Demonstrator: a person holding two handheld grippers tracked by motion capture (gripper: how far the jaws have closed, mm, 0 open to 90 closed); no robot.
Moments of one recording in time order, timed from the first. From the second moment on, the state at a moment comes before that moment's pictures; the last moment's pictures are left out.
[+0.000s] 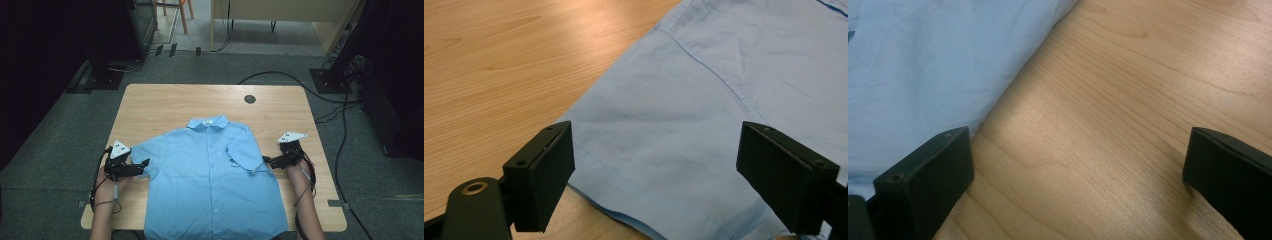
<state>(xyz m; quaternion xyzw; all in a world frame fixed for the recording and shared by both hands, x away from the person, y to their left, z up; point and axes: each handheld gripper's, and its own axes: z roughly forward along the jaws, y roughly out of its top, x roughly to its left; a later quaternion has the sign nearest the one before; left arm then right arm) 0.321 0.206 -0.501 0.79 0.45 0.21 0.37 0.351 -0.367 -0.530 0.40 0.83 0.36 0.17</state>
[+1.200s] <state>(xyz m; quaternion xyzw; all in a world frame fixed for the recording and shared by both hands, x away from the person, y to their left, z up) 0.354 0.230 -0.516 0.79 0.45 0.22 0.35 0.351 -0.367 -0.530 0.40 0.83 0.36 0.17</state>
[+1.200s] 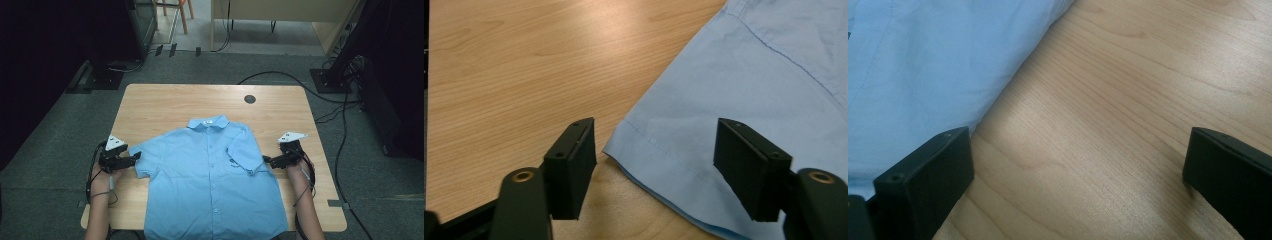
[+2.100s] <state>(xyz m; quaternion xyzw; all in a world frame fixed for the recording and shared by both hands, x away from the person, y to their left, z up) 0.337 0.207 -0.489 0.78 0.42 0.20 0.42 0.351 -0.367 -0.530 0.40 0.83 0.36 0.17</state>
